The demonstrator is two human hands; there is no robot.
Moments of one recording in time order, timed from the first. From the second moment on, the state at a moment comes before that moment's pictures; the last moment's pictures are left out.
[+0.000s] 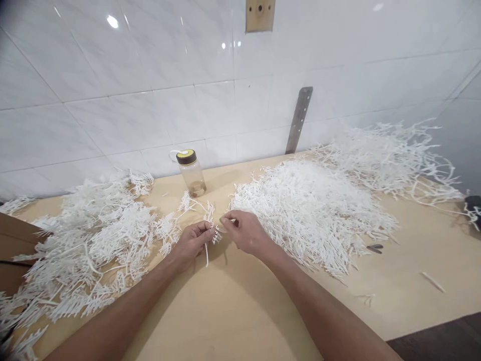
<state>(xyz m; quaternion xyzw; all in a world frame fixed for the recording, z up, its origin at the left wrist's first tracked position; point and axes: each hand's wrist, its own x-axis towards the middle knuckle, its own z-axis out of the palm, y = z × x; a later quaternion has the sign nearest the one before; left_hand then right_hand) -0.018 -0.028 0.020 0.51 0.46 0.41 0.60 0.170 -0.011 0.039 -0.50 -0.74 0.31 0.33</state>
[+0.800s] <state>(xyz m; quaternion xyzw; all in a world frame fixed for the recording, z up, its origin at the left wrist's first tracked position) -0.019 -0.026 0.015 0.60 0.47 0.39 0.52 0.161 -0.018 0.033 -0.48 -0.78 0.23 0.33</state>
